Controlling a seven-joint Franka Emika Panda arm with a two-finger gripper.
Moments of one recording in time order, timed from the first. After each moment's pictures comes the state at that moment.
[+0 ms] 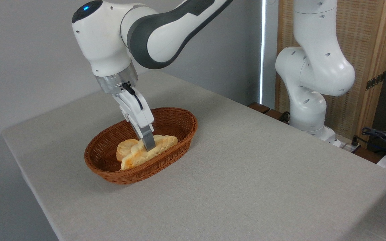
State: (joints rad) arm -0.10 0.10 -0.15 -1.84 -0.07 1.80 0.68
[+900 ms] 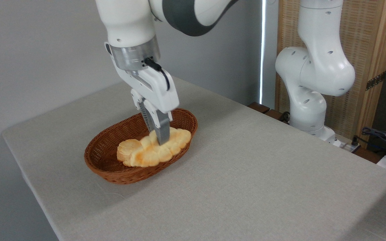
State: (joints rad) arm -0.09 -0.02 0.05 -1.81 -0.07 1.72 0.82
